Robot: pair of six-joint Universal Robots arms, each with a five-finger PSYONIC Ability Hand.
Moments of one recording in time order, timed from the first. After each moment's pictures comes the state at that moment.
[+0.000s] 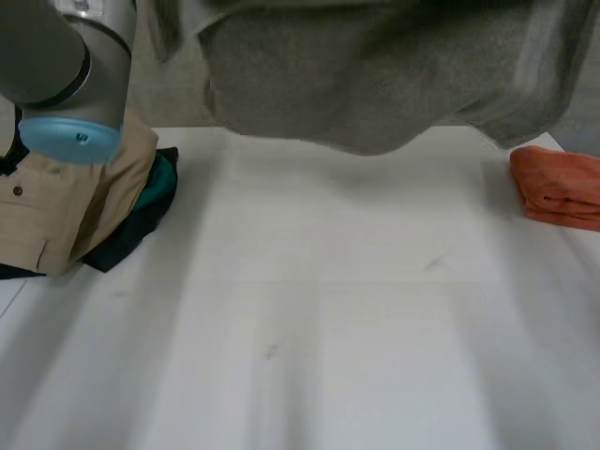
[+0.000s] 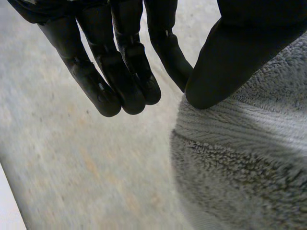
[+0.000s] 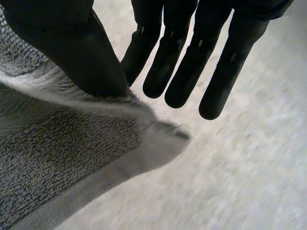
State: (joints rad) left arm 4.29 -2.13 -0.66 3.32 -1.64 3.46; right arm 1.65 -1.10 0.88 -0.42 1.51 2.89; left_hand 1.13 1.19 1.19 1.19 0.99; right_hand 1.11 1.17 1.19 1.20 0.99
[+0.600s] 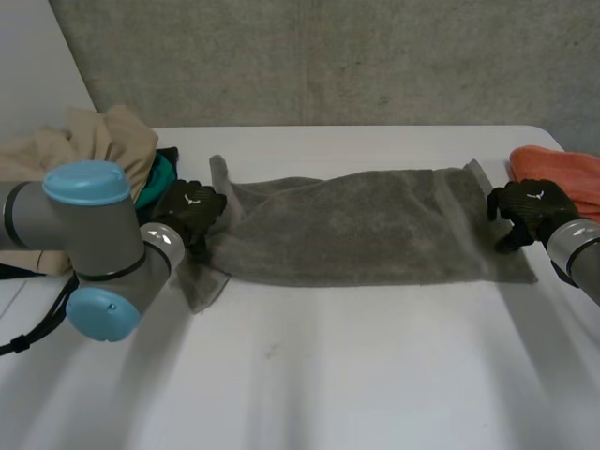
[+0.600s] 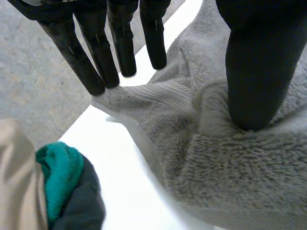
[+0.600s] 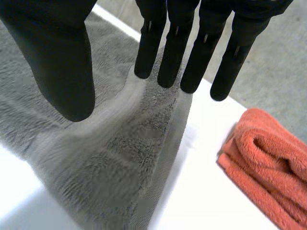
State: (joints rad) left arm 4.33 -2.22 -1.33 3.28 -1.52 3.68; right arm 1.58 -1.01 1.46 -0.15 1.24 2.72; left_hand 0.45 0.47 0.48 0.47 0.30; right_hand 0.73 0.73 0.73 0.73 0.55
